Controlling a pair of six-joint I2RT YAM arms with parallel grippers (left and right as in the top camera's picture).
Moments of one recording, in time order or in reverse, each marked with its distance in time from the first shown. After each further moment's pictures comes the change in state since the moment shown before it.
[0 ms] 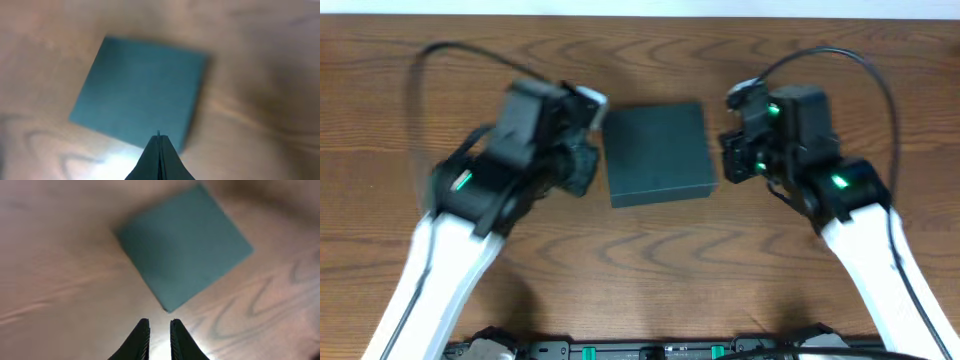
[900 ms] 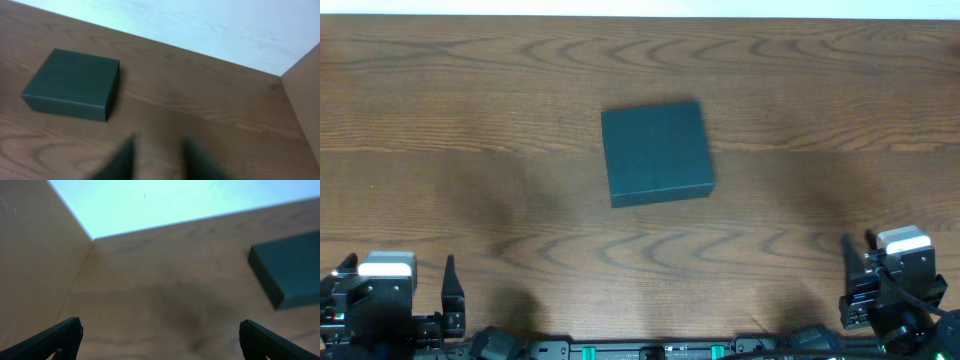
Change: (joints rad) left arm 0.000 -0.750 0.003 -0.370 -0.592 0.000; right arm -0.001 -0.790 0.013 -0.451 0.373 -0.135
